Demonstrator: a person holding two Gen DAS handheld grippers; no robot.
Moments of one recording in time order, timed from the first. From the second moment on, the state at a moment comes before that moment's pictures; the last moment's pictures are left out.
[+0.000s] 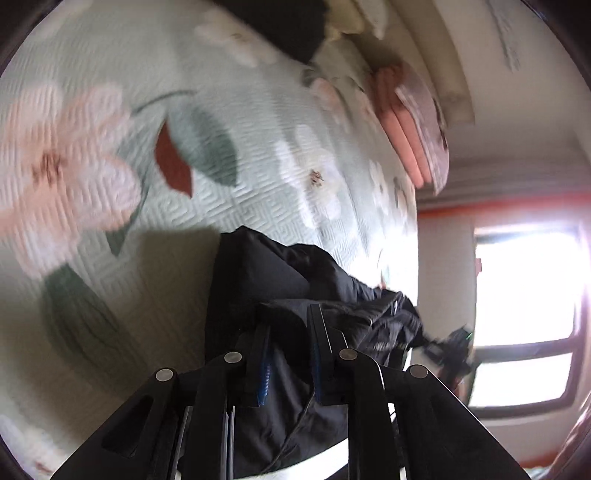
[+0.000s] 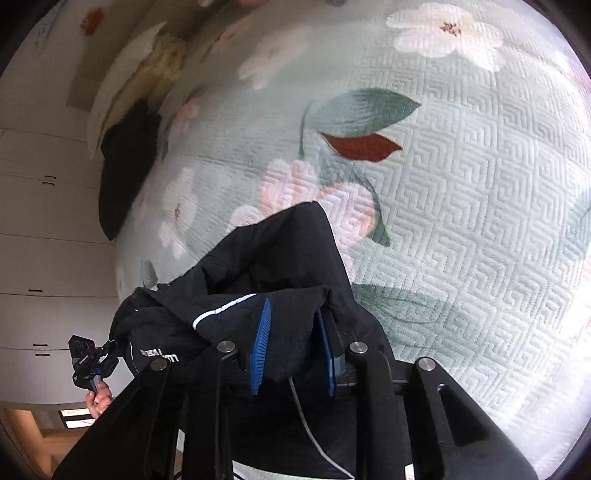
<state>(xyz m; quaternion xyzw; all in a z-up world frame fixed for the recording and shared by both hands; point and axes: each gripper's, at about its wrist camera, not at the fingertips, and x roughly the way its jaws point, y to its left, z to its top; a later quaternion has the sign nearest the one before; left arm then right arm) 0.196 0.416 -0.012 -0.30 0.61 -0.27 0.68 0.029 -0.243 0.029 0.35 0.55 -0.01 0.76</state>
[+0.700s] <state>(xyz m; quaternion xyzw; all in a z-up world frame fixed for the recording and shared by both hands) 0.095 0.332 0.083 -0.08 0.54 -0.27 0.79 0.012 -0.025 0.062 0.01 0.53 0.05 0.84</state>
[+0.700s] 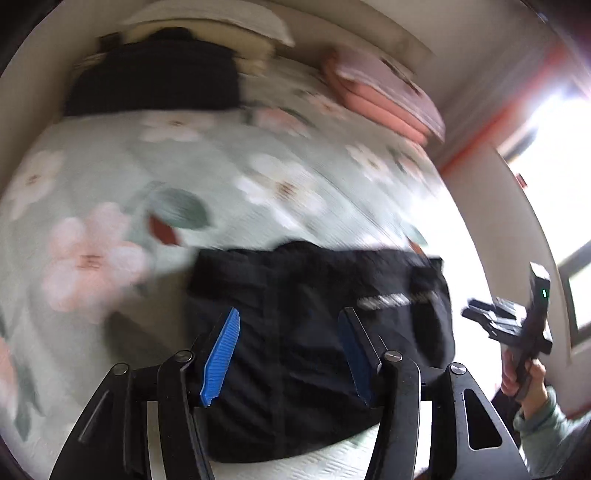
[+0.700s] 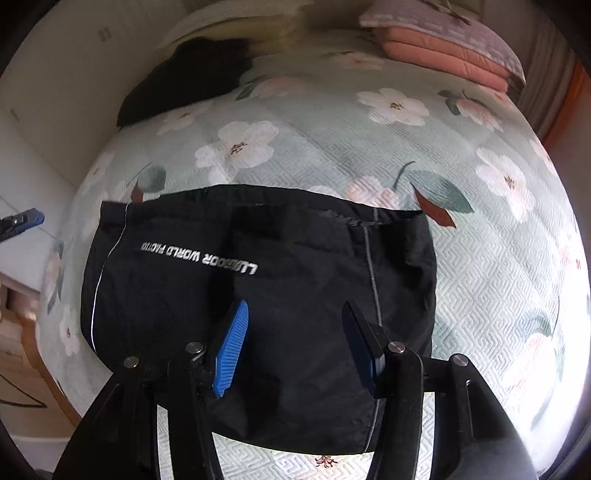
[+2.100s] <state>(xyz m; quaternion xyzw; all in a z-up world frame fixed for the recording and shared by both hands) 0.092 0.340 -0.064 -0.10 0.61 -0.14 0.78 0.058 -0.030 -0.064 0.08 0.63 -0.01 0.77</state>
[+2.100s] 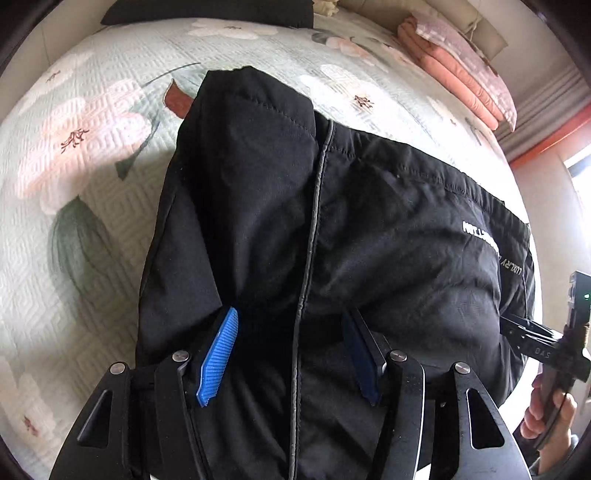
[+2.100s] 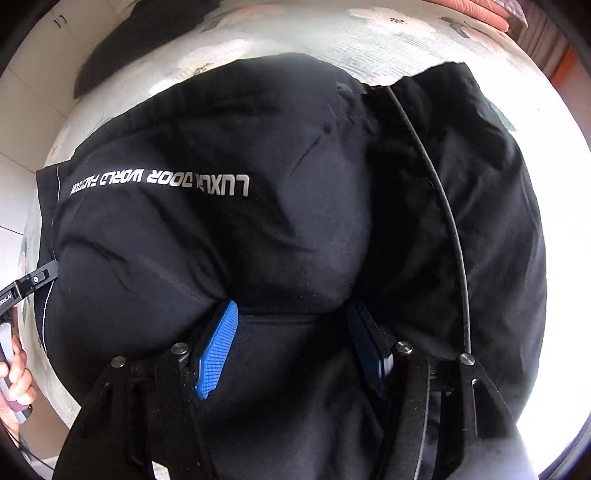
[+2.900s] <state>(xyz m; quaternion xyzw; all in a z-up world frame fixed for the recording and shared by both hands) 0.196 0.298 -0.078 -0.03 0.60 -0.15 0.78 0.153 -0.074 -0.071 0.16 0.59 -0.04 0.79</state>
